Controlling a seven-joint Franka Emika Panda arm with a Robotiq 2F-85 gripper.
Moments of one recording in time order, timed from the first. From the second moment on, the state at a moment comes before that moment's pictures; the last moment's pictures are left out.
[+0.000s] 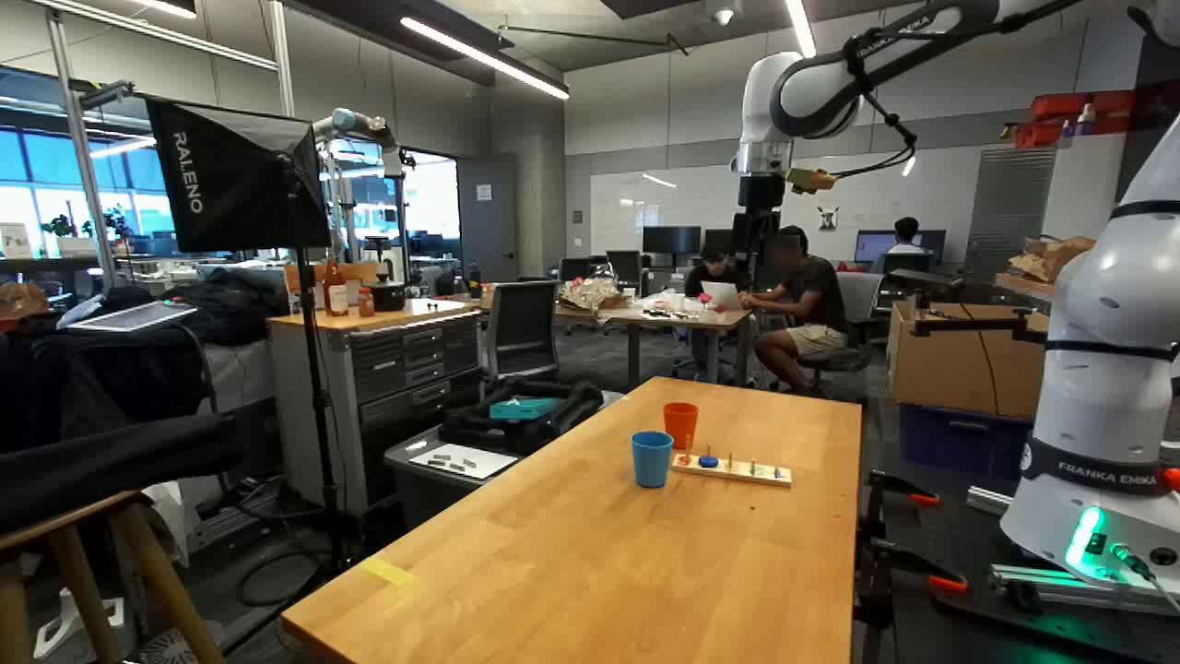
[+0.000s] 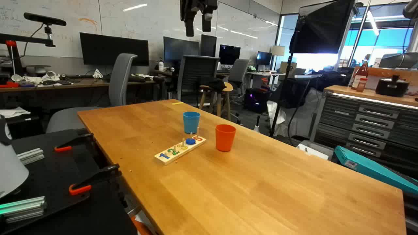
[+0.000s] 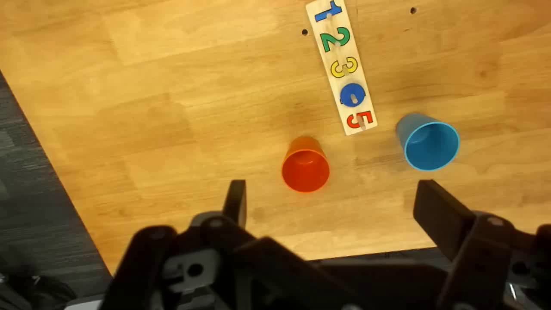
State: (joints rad) arm -0.13 -0.35 -0.07 -2.27 -0.14 2.01 0.03
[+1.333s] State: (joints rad) arm 0.06 0.13 0.16 -2.27 -0.53 2.38 0.44
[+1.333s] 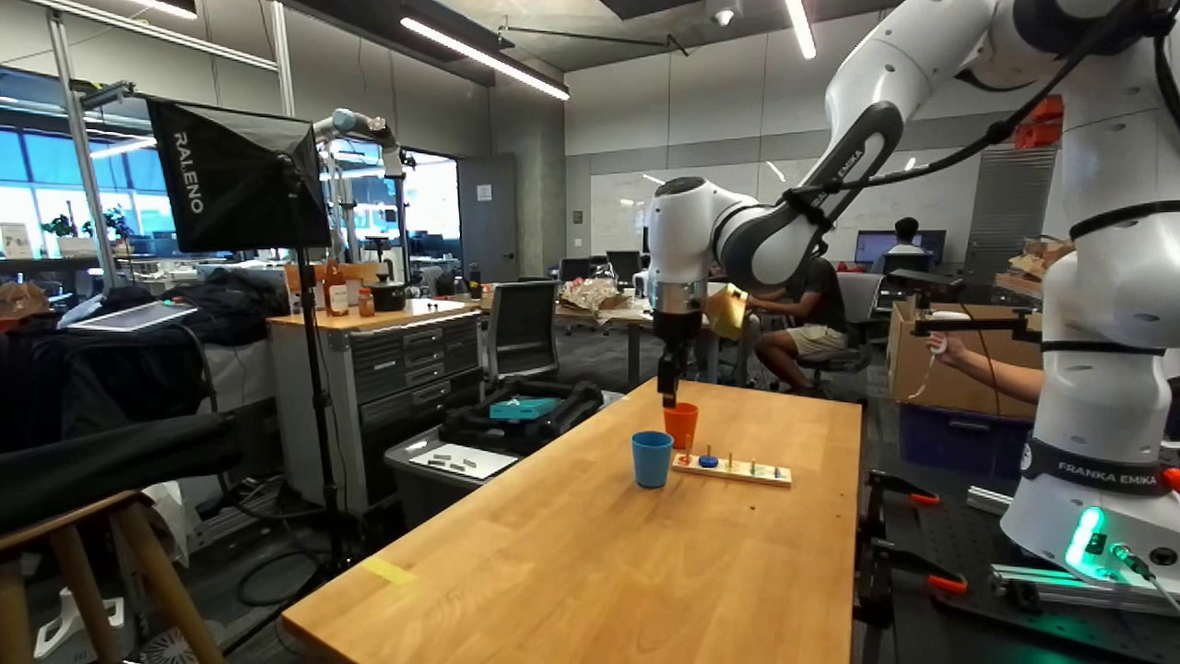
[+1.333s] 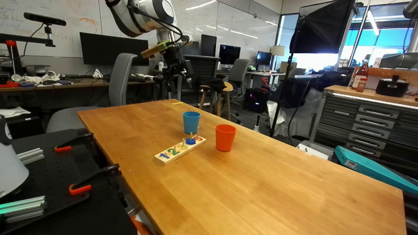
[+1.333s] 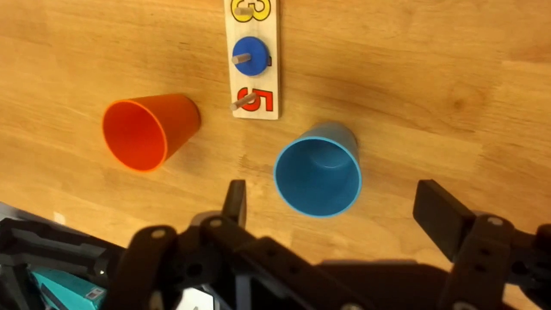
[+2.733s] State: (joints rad) arm 0.18 0.62 0.05 -1.89 -0.35 2.38 0.30
